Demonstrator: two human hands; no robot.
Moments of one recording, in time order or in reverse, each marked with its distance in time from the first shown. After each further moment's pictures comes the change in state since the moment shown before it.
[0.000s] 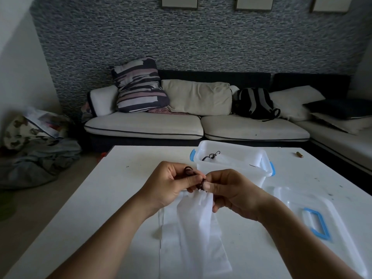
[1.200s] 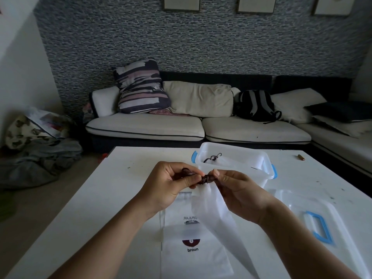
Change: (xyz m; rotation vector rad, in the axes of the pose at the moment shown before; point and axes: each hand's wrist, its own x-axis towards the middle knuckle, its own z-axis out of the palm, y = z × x) left_hand -0.004 0.007 -0.003 -0.028 0.081 0.080; right_hand 0.011 0.015 -0.012 0.311 -0.005 -0.091
